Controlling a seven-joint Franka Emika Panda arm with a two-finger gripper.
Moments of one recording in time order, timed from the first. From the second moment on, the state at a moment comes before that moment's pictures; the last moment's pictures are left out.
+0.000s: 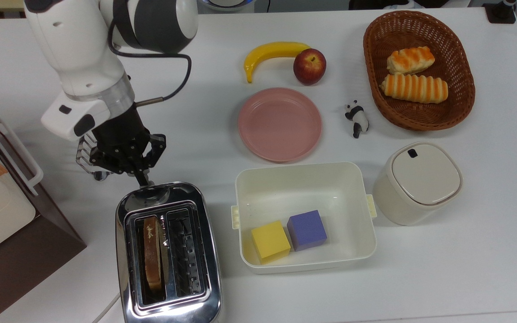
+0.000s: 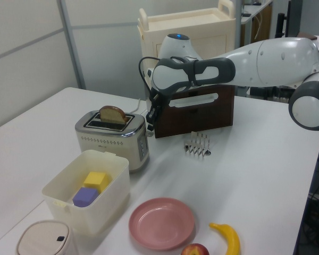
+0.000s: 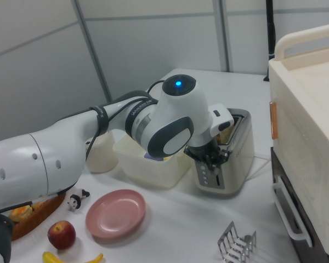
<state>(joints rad) -0.17 0.55 -0.02 -1.33 0.22 2.17 -0.49</state>
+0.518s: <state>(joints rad) -0.15 0.59 -0.02 -1.33 0.22 2.20 -0.50</state>
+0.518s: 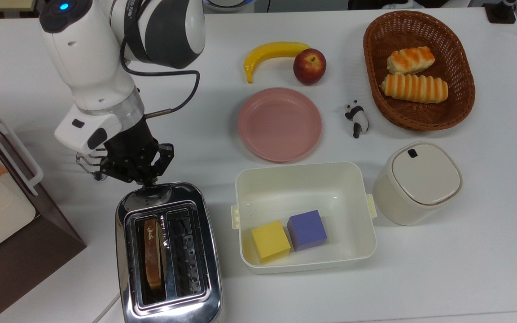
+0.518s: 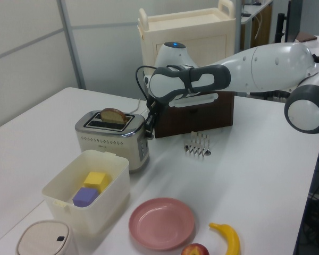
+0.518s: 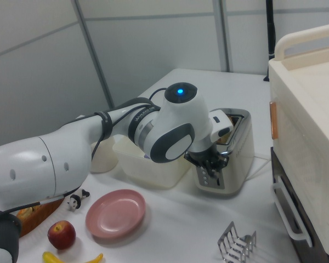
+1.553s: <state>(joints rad) -0.16 0.63 -0.03 -1.34 0.21 2.24 -0.52</state>
